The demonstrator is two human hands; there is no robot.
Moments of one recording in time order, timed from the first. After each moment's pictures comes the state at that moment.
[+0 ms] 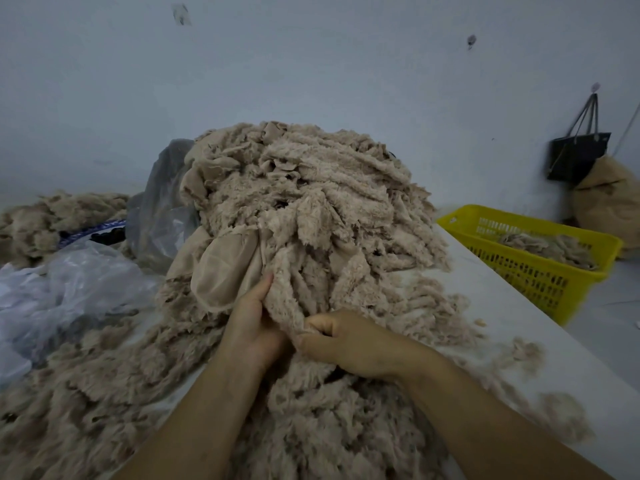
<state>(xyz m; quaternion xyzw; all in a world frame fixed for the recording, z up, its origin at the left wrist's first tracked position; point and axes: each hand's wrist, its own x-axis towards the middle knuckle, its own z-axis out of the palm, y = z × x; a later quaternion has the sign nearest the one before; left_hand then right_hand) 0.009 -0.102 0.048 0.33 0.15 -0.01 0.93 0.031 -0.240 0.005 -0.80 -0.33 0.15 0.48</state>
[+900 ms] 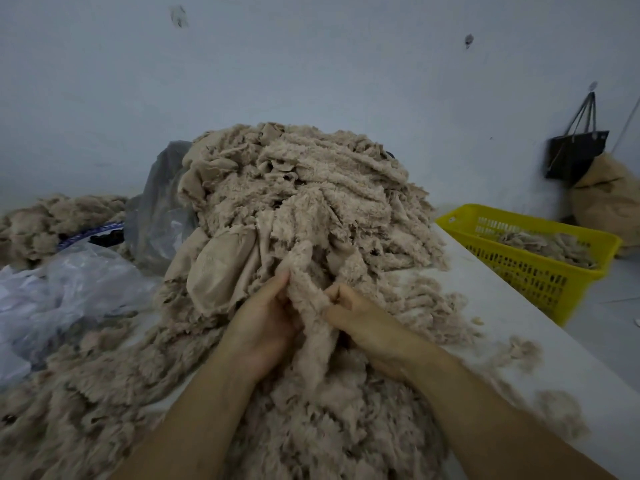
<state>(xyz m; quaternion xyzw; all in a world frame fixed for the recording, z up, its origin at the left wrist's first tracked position) 0.041 -0.085 0.008 0.43 0.02 -0.09 0.90 0.043 -0.246 -0.001 -0.69 -0.17 0.15 0.69</state>
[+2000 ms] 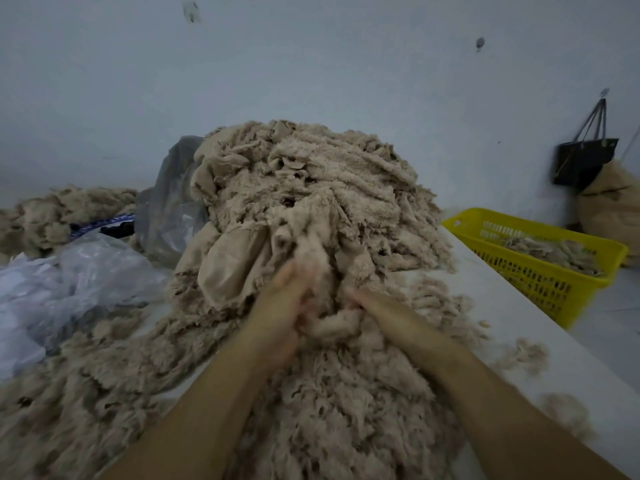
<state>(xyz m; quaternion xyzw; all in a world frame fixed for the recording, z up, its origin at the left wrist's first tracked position) 0.022 -0.097 0.018 0.56 -0.04 -0.01 0.83 0.040 -0.269 0.008 -0.75 -0.12 0.15 0.64</state>
